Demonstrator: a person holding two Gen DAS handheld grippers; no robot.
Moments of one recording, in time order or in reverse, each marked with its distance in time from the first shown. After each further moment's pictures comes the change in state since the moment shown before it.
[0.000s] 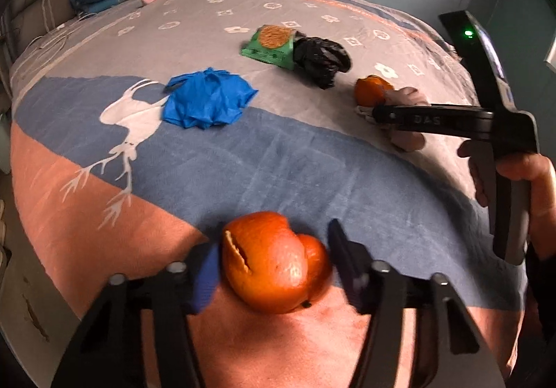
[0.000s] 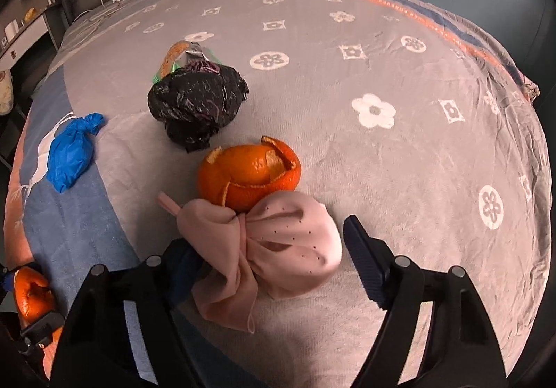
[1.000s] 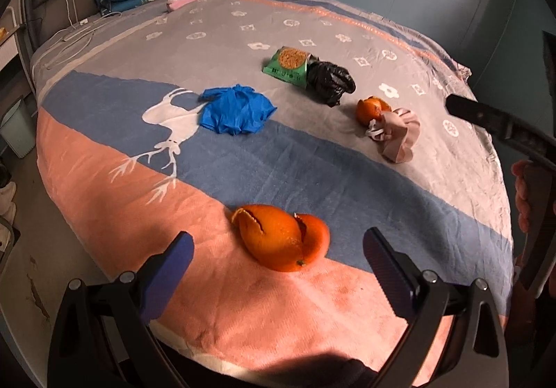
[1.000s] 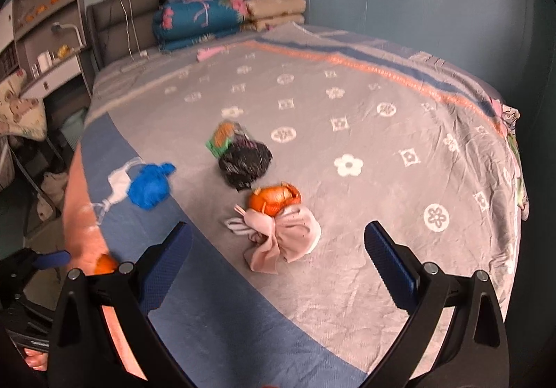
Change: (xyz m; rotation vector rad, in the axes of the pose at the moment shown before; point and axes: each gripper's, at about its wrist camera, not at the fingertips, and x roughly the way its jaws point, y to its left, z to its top) left arm -0.047 0.002 -0.006 -0.066 -0.030 0.061; right arm -0.132 -0.003 -0.029 -0.001 -0.241 0.063
